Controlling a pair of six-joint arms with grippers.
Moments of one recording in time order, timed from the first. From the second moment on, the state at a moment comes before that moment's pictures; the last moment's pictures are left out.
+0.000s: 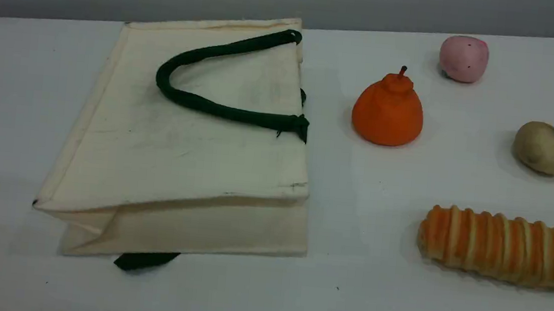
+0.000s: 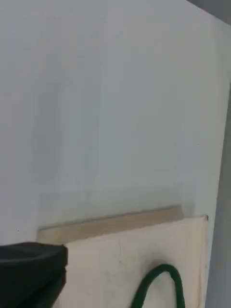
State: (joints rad) left arm -0.02 0.00 -0.51 0.05 1.09 -0.13; right arm 0.06 0.00 -0.51 0.21 1.07 -0.14
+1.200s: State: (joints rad) left arm -0.02 0.00 -0.51 0.05 1.08 -0.13; right arm 0.06 0.00 -0.51 0.21 1.07 -0.14
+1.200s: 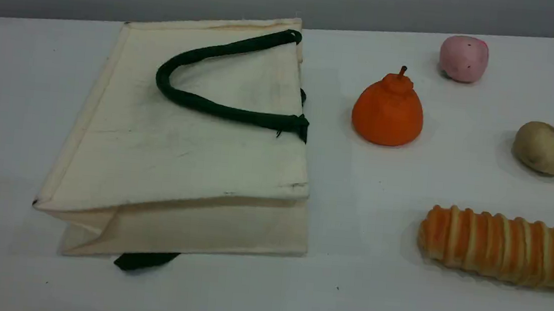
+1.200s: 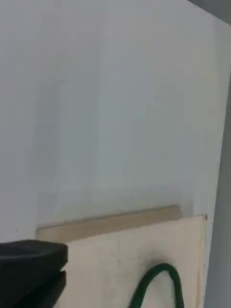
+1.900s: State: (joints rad) left arm -0.02 0.00 -0.51 0.05 1.08 -0.13; right arm 0.06 0.00 -0.51 0.21 1.07 -0.14
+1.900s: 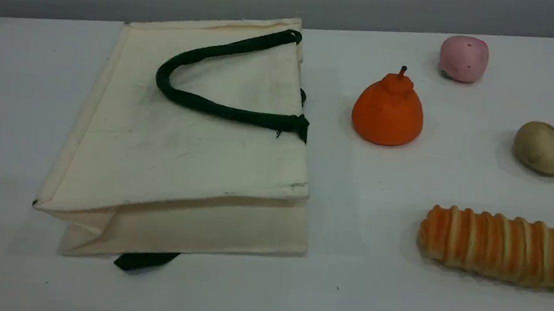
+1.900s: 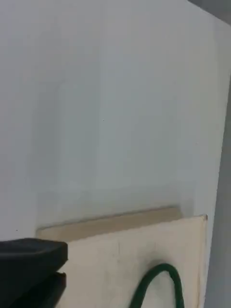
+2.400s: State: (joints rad) left arm -0.02 0.00 -0.51 0.05 1.08 -0.13; right arm 0.06 0.00 -0.51 0.21 1.07 -0.14
